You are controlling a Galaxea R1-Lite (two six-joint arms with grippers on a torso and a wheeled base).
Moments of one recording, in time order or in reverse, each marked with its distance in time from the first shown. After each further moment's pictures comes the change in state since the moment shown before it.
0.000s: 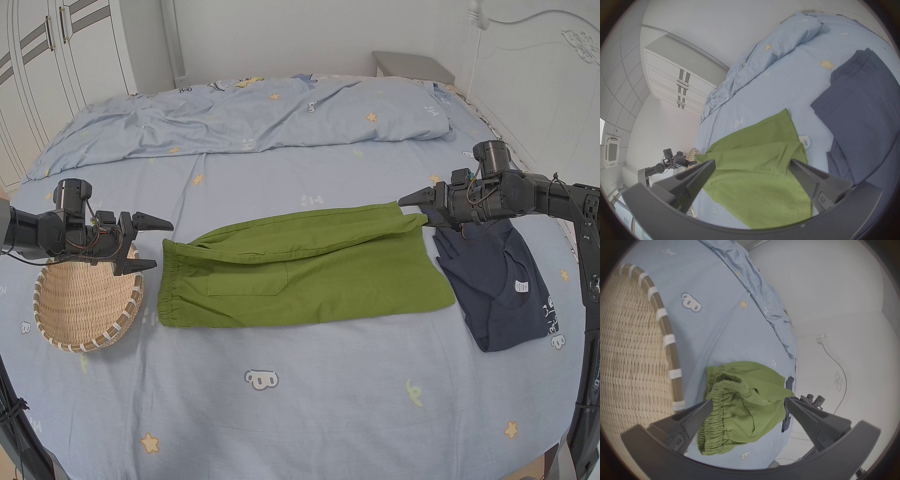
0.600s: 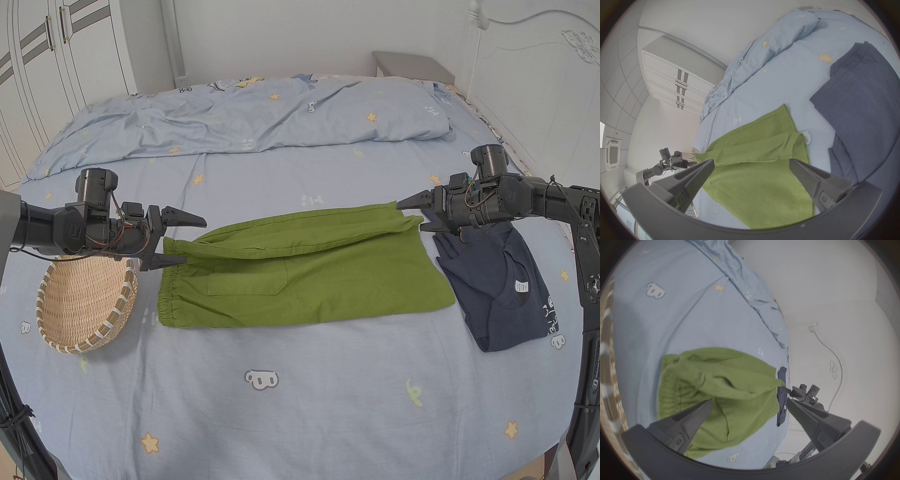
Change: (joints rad) left arm -0.140 -0.010 -0.007 -0.029 0.009 -0.016; right arm 0.004 0.015 0.000 0.004 0.005 0.011
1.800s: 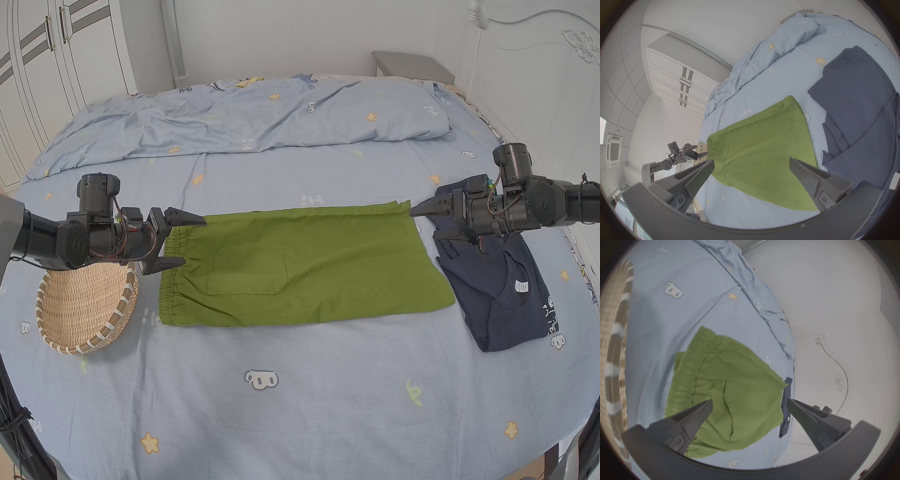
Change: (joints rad) left arm -0.022 -0.018 0.108 -0.181 0.143 -0.142; right arm 0.013 -0.272 0.413 -0.141 -0.005 -0.007
